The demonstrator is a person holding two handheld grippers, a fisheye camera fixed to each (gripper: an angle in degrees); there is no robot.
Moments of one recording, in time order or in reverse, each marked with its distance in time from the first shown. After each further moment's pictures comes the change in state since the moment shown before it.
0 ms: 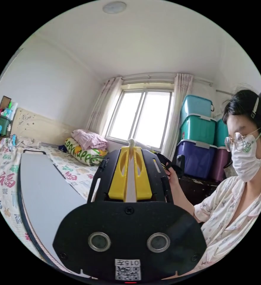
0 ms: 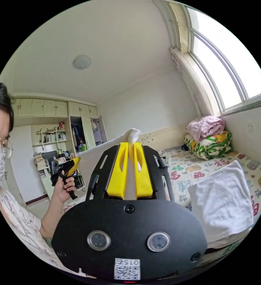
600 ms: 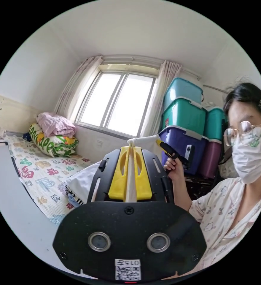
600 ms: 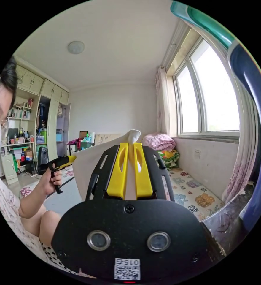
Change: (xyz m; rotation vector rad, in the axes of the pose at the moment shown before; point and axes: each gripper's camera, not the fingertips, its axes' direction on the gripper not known) left arm 0.006 -0.086 0.333 -0.131 0.163 -0.064; right arm 0.175 0.082 0.031 -0.038 0.414 -0.175
